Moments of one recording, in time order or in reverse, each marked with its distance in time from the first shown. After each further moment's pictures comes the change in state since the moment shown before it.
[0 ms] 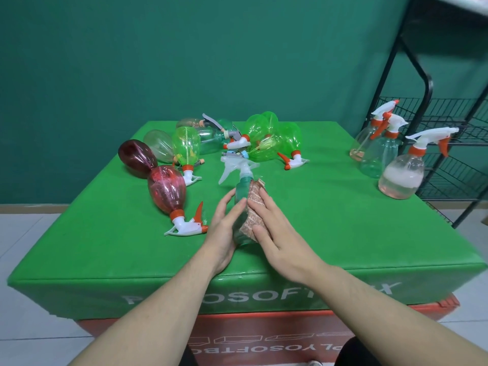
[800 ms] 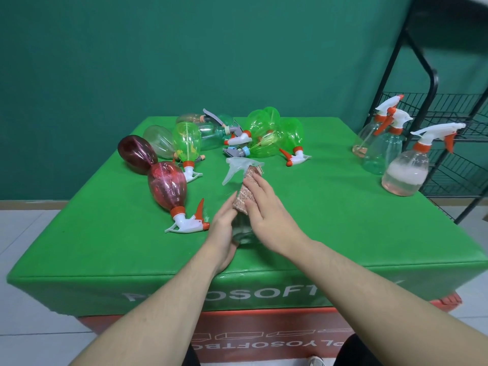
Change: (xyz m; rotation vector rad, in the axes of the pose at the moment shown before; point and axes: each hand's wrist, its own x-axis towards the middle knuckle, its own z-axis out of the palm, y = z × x) left_hand -0.001 -0.003 -0.003 0.070 -0.045 -0.004; right_hand 0.046 -0.013 0.009 -0.006 0.073 0.135
